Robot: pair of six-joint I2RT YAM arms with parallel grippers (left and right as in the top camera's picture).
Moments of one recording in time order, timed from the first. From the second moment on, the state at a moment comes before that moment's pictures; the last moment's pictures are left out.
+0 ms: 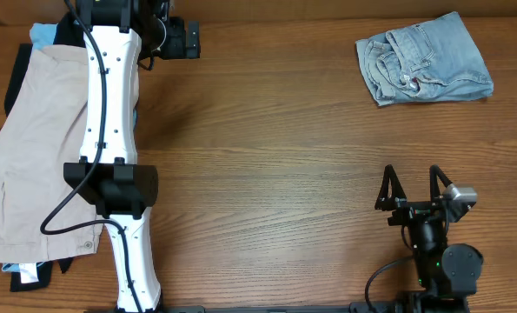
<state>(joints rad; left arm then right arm) -0.07 2.34 2.70 -1.50 0.15 -0.10 -0.02 0.14 0.11 0.06 -0.11 0.29</state>
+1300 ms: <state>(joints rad) -0.15 2.23 2.59 -1.48 0.14 -0.10 -0.02 0.03 0.02 -0.02 -0.11 0.31</state>
